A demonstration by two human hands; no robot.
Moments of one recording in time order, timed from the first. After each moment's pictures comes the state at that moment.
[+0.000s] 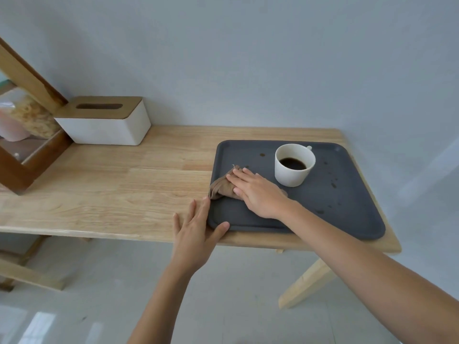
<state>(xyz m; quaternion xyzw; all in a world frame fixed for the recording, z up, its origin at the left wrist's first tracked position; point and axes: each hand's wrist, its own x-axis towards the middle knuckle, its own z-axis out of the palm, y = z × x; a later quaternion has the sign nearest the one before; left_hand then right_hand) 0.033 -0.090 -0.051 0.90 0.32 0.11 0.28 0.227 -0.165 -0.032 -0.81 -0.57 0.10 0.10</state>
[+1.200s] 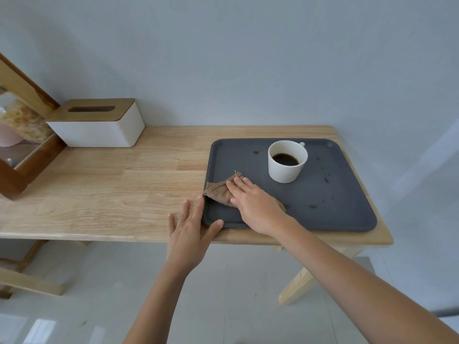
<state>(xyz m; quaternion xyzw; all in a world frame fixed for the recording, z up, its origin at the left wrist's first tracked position) 0.032 -0.092 -0.048 0.90 0.33 0.10 0.27 0.193 -0.187 -0.034 -0.84 -0.53 0.07 0.12</state>
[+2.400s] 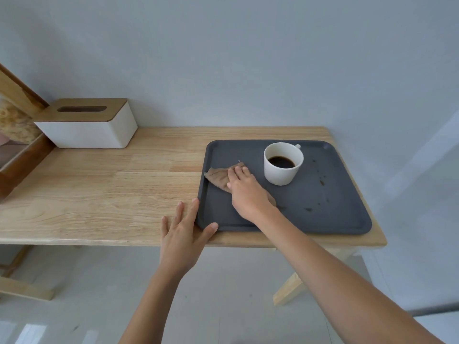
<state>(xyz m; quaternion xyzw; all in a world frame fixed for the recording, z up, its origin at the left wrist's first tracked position) 0.032 -0.088 -0.052 0.90 0.33 0.11 0.28 0.213 -0.153 -0.042 -0.88 -0.45 0.05 0.14</state>
